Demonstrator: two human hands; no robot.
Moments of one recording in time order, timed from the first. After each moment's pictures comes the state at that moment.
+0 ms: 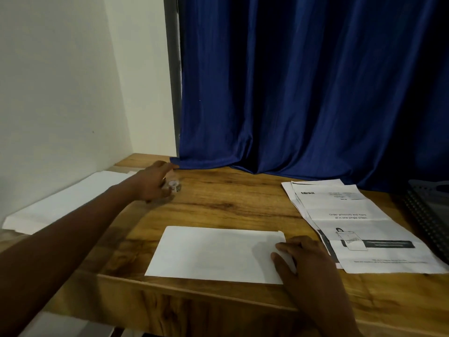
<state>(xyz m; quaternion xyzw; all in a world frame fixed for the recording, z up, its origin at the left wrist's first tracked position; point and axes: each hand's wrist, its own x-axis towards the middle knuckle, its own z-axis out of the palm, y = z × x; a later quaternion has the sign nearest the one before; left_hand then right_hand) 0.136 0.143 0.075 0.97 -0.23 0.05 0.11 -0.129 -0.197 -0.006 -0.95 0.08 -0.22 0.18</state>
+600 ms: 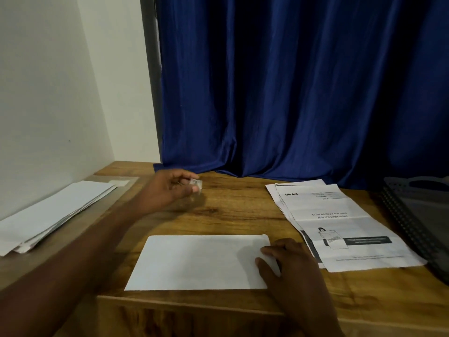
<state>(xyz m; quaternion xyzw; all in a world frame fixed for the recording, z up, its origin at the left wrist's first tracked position) 0.081 0.070 0.077 0.79 -0.33 0.04 0.51 -0.131 -0.197 -0.007 -0.95 0.09 -0.22 0.21</state>
